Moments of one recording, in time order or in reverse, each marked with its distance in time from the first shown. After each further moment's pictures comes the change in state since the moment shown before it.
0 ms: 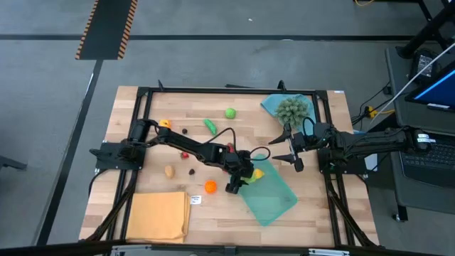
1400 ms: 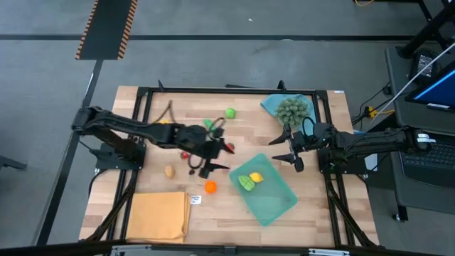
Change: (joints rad) left arm 0.032 -0.683 -0.423 0.122 -0.013 0.054; right arm 0.001 0.003 0.000 0.006 0.000 0.074
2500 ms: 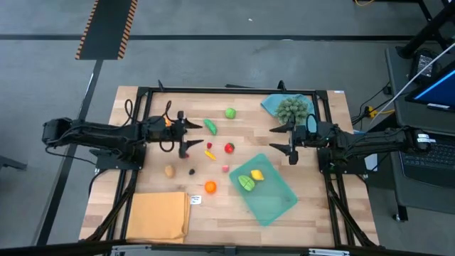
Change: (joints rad) left arm 0.284 -0.465 -0.692 0.439 -0.070 -0.096; right arm -0.006 0.000 0.000 0.108 0.237 -0.056
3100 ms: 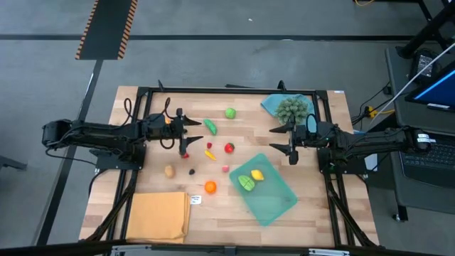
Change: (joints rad) left arm 0.041 0.000 0.000 0.004 -0.011 0.008; right arm 0.000 0.000 0.000 -0.003 0.000 0.030
